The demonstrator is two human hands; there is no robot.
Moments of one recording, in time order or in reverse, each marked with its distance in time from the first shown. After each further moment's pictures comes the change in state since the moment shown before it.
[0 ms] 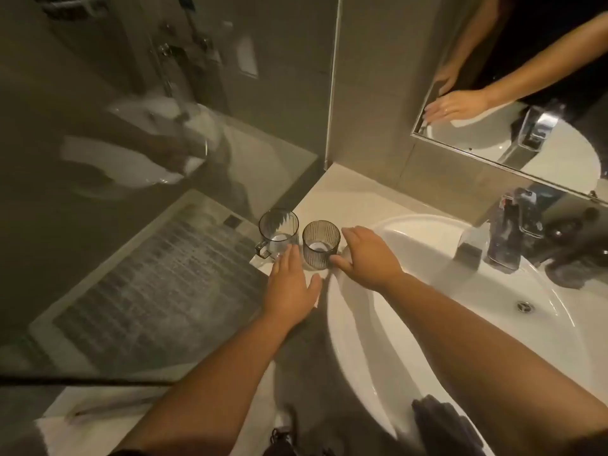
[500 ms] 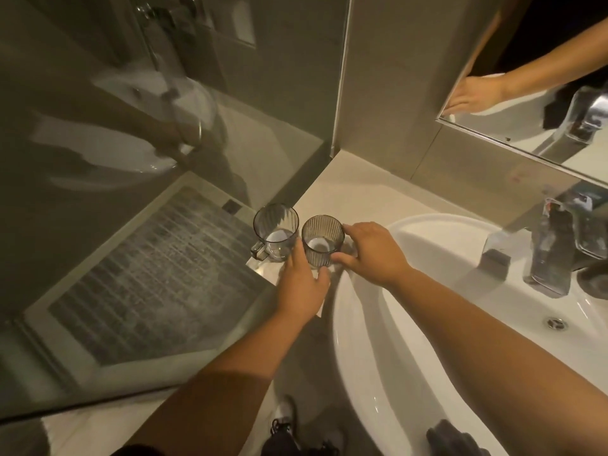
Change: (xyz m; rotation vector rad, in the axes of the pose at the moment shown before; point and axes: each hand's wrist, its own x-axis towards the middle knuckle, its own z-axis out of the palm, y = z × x) left_hand 0.041 0.005 0.025 -0.284 0.046 -0.139; right_hand 0.041 0.016 0.017 0.086 -0.001 -0.076
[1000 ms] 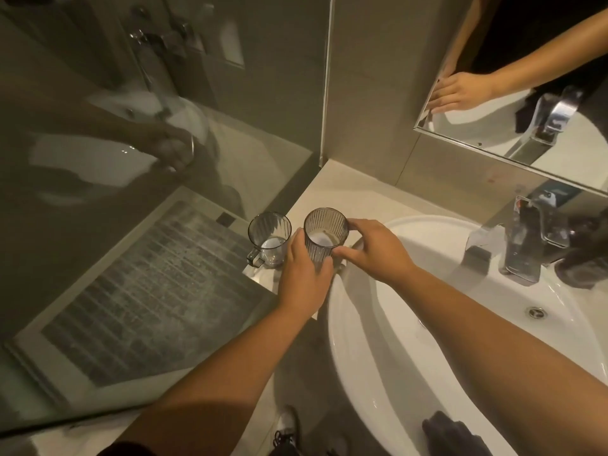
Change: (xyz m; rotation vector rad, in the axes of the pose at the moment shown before) left_hand -0.004 0.032 -0.014 -0.123 0.074 0.116; right_hand -0.016 -0.006 -0.031 0.229 0.110 0.130
